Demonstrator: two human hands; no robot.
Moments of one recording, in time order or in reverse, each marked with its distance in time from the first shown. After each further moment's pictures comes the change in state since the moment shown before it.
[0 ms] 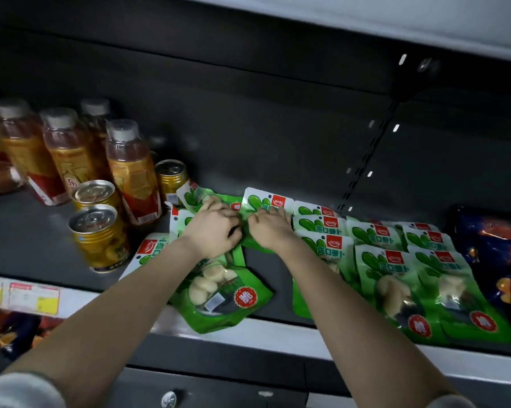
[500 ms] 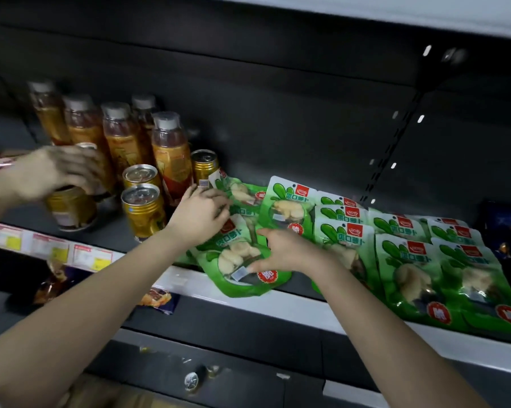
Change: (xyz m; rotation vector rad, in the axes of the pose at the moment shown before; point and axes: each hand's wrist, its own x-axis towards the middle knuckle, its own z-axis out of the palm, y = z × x) left_hand -0.064 -0.020 -0.033 -0.086 0.118 -0.240; right_hand -0.089 -0.008 -0.002 -0.026 -0.259 -0.341
